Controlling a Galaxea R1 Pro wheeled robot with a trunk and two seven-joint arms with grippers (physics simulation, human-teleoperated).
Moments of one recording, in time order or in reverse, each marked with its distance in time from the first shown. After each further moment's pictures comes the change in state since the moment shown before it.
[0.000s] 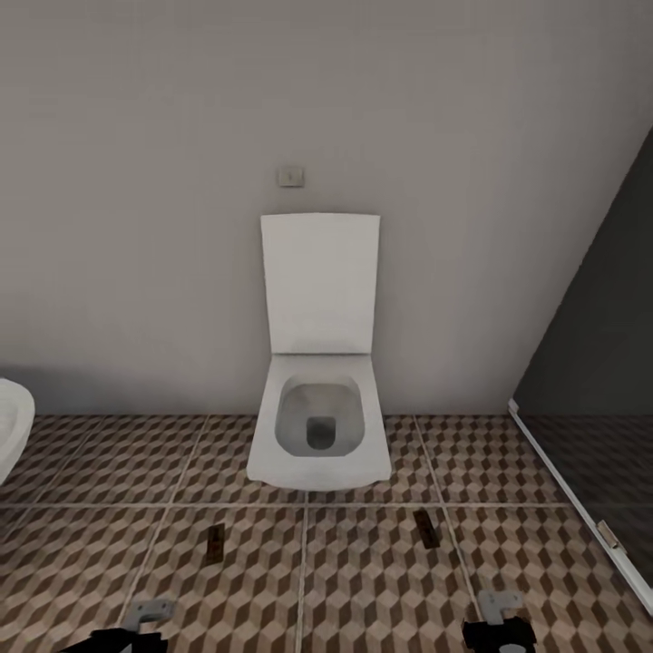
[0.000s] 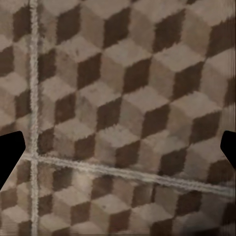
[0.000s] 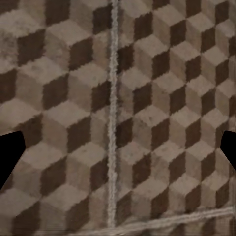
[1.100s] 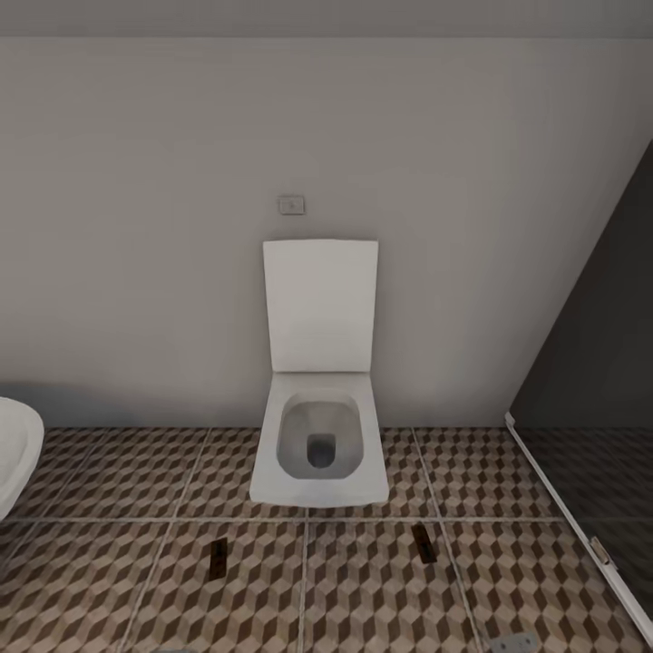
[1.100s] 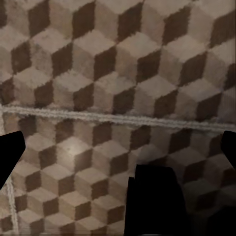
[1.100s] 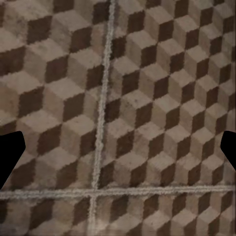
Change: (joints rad) left arm 0.102 -0.090 0.002 0.000 0.001 -0.008 0.000; right arm 0.093 0.001 -0.004 0.041 0.076 -0.117 0.000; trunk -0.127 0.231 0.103
